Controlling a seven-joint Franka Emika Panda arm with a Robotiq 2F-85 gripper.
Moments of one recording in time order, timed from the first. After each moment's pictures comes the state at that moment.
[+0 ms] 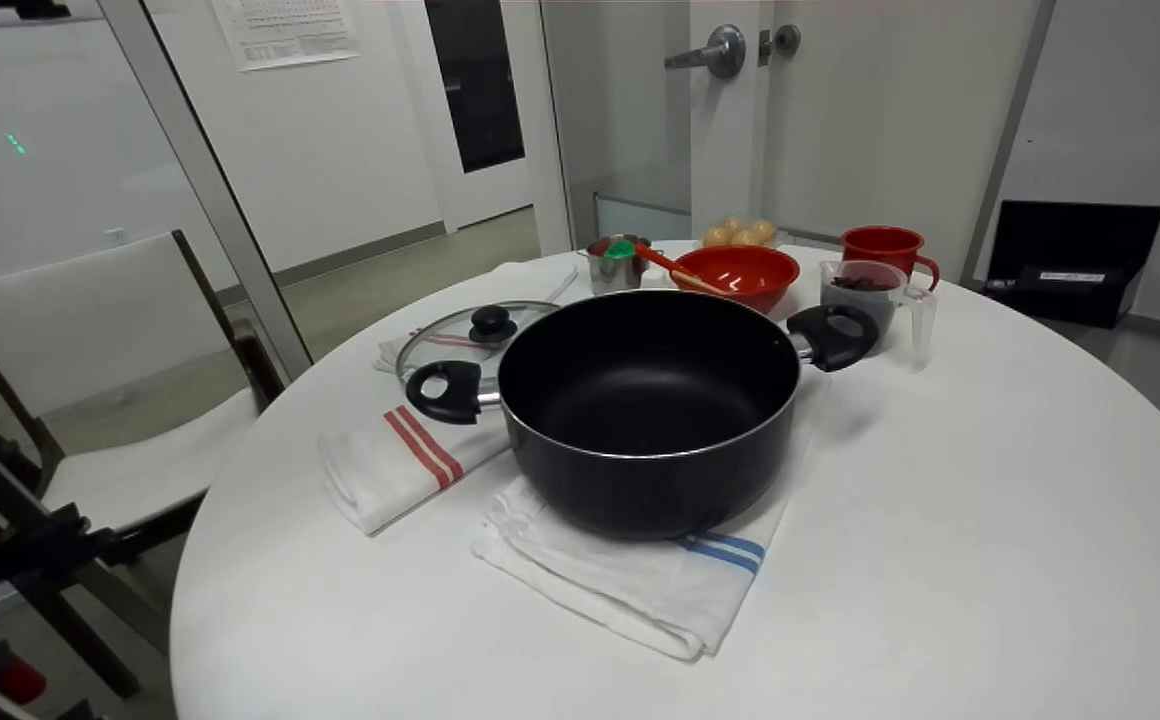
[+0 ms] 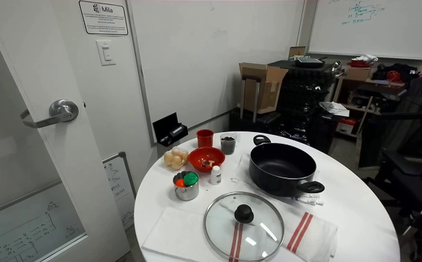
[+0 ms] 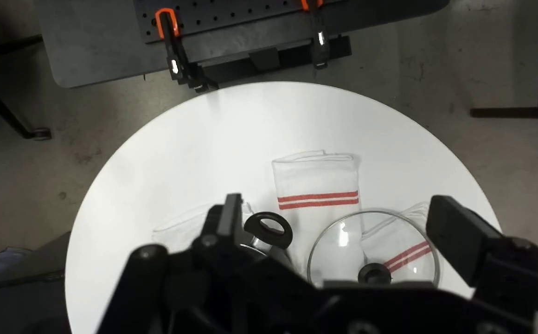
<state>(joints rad) -0.01 -0.51 0.11 -2.40 0.02 1.71 0.28</state>
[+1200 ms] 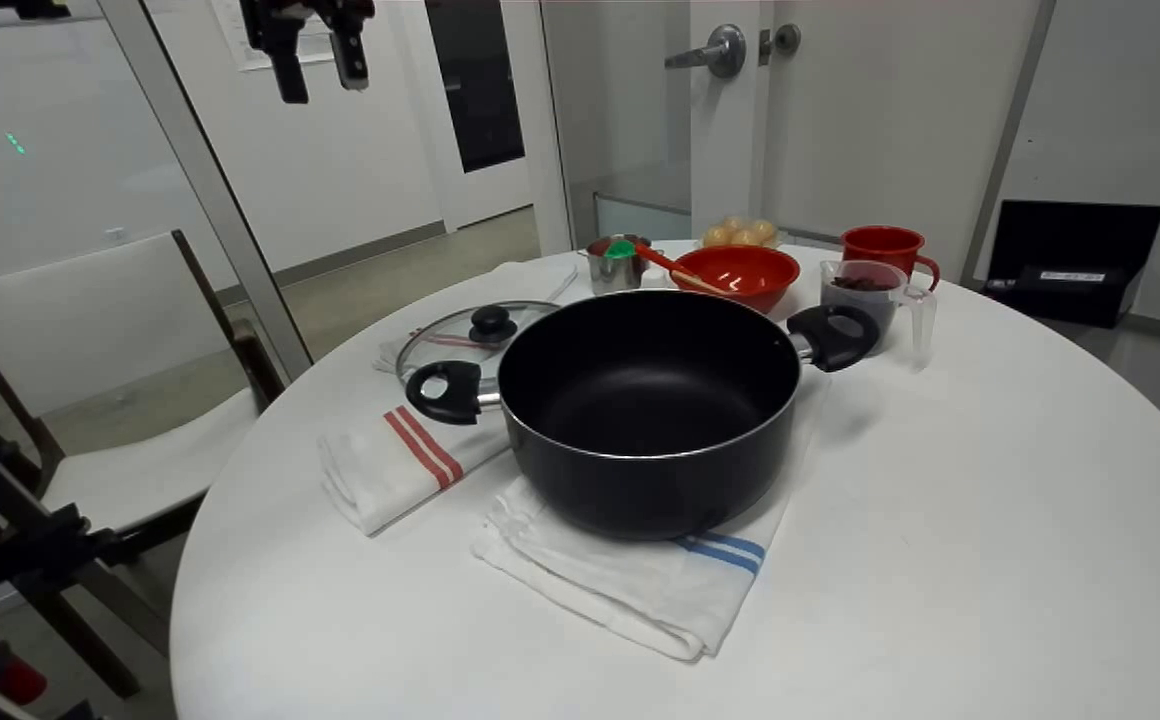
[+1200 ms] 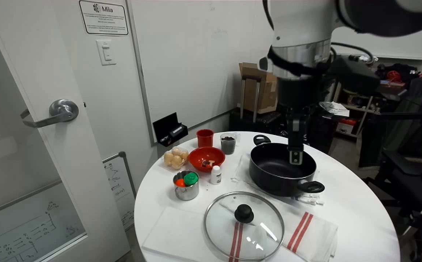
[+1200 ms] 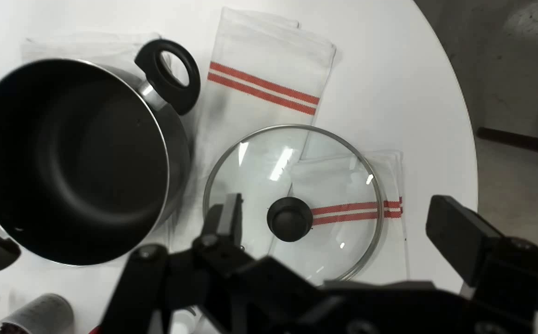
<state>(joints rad) 0.11 0.23 0.16 -2.08 -0.16 2.15 0.15</state>
